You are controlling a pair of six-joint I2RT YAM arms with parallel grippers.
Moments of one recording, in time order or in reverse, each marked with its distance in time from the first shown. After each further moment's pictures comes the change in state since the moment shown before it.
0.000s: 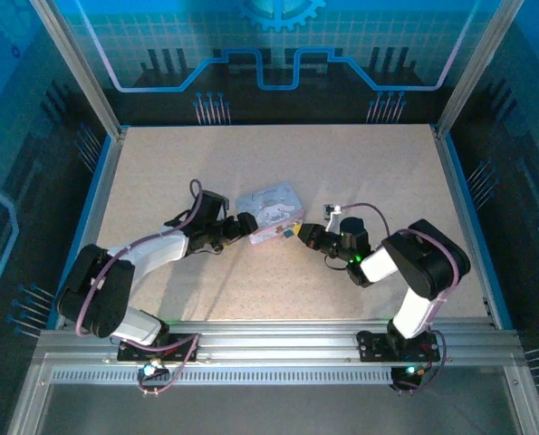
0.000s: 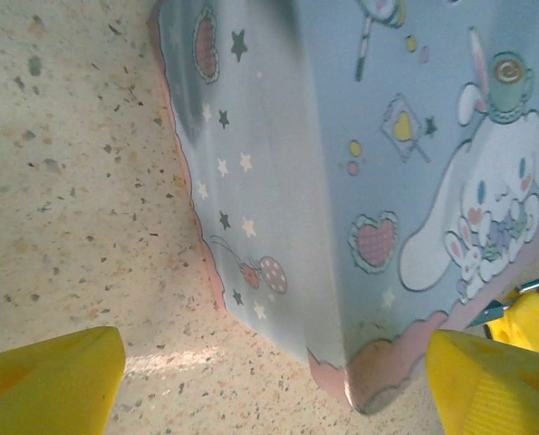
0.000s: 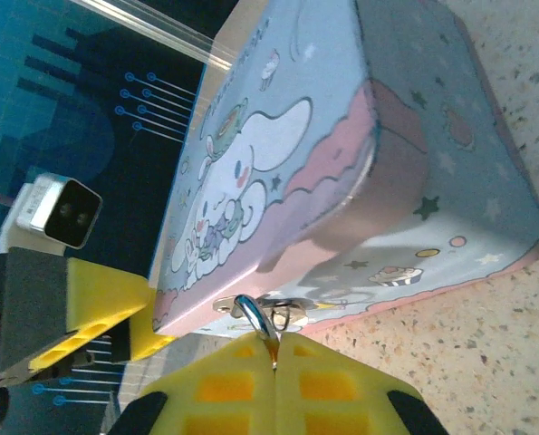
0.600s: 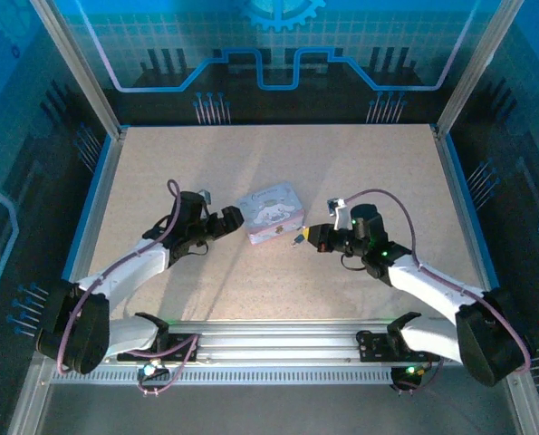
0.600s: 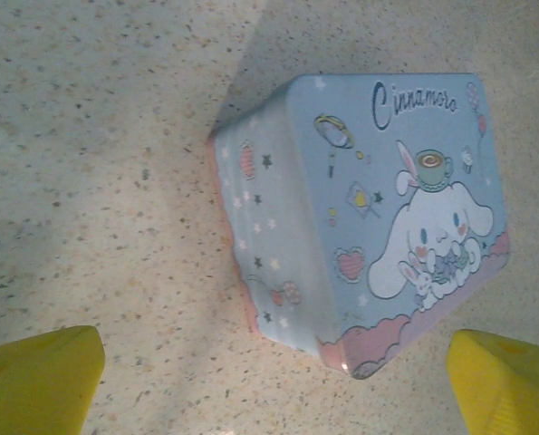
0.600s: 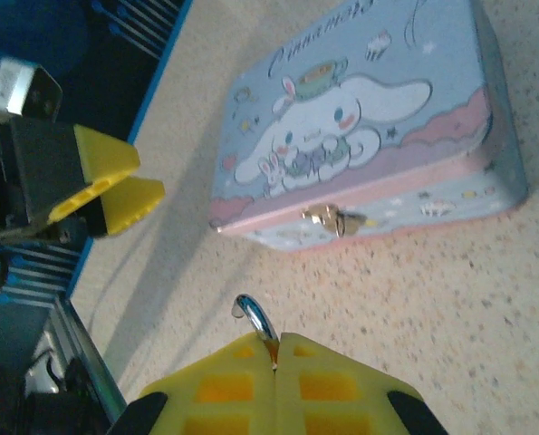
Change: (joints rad) left arm 0.070 -0.220 -0.076 -0.031 -0.104 0.079; right arm -0.006 -0.575 0.143 -0.953 -0.042 -0.341
